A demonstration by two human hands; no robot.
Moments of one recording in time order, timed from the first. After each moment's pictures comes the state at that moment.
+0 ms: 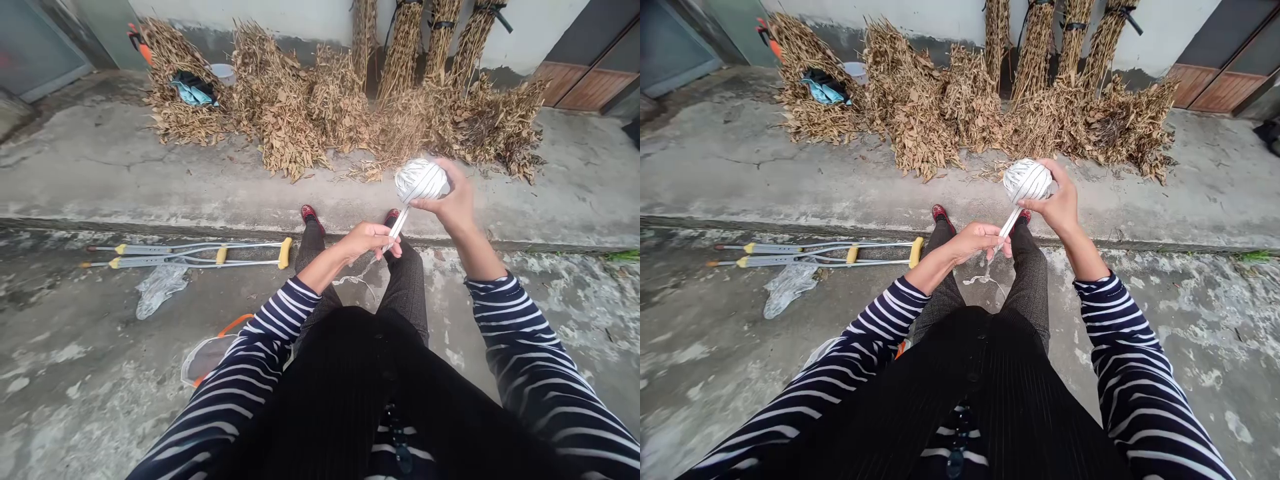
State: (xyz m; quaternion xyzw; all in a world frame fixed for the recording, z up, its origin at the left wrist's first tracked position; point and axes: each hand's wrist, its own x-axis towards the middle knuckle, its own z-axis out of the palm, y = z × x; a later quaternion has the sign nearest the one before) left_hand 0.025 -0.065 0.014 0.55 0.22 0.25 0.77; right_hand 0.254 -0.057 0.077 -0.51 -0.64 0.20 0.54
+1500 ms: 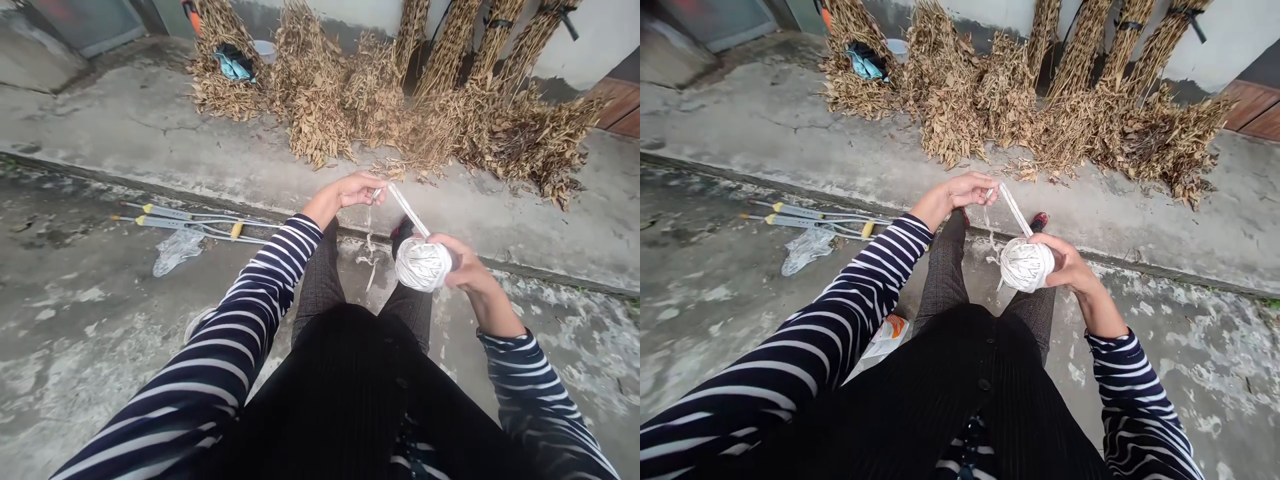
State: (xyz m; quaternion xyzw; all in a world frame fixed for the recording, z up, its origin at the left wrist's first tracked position) left_hand -0.025 0.063 0.023 0.52 0.29 0.27 0.76; right_hand 0.248 -0.126 0.044 -0.38 -0.55 0.64 0.37
